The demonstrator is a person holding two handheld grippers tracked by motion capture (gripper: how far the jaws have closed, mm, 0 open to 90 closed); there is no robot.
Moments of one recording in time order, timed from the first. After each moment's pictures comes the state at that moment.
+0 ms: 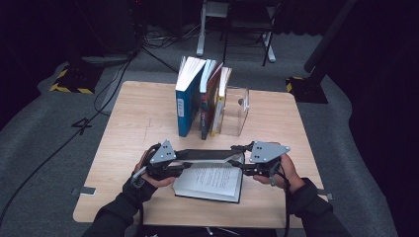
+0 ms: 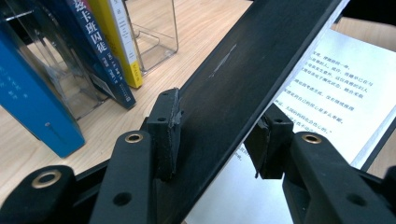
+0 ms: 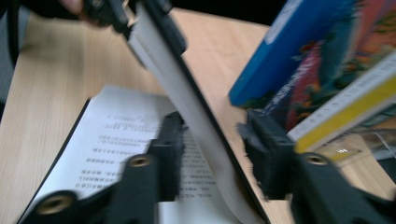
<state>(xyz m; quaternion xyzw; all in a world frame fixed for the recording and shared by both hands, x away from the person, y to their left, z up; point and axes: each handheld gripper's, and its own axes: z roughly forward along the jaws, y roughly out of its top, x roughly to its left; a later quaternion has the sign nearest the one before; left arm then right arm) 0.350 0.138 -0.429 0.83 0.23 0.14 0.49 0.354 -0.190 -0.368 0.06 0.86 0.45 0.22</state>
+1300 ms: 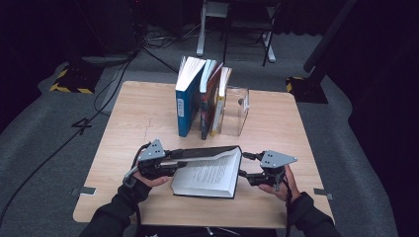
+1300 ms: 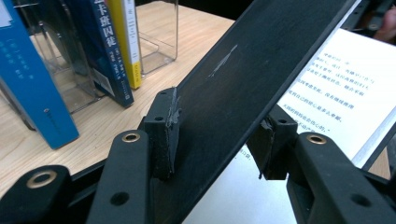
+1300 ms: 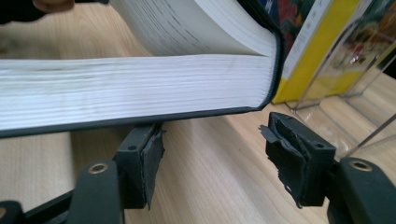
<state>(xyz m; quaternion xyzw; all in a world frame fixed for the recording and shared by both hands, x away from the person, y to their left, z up) 0.353 0.159 -0.441 0.79 0.26 0.11 0.54 0.358 -0.225 -0.438 0.17 0.83 0.49 0.18</state>
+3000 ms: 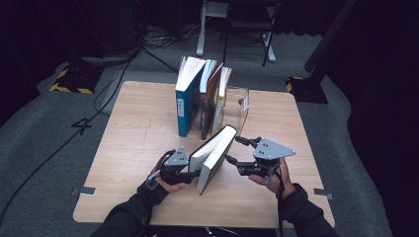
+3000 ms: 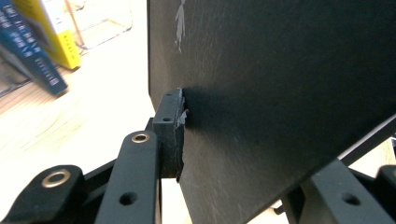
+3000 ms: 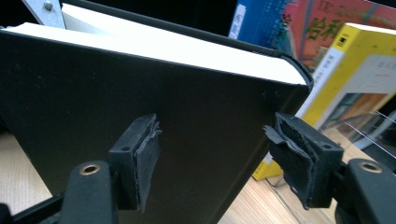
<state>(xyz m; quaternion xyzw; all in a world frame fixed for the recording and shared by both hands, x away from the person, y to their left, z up) 0.361 0.100 -0.469 0.84 0.21 0.07 0.50 0.353 -0.188 -0.381 0.16 0.80 0.53 0.24</state>
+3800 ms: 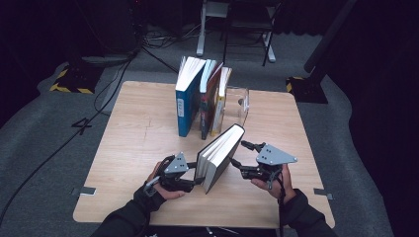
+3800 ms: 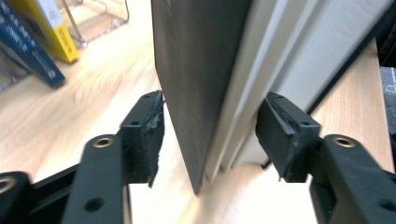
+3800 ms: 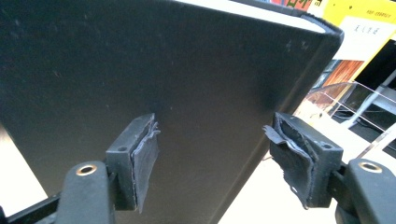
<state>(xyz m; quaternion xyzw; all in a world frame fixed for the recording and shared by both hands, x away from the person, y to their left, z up) 0.336 0.106 -0.468 0.85 0.22 0.09 0.47 0.349 -0.199 -0.404 0.19 0.79 0.51 0.26</state>
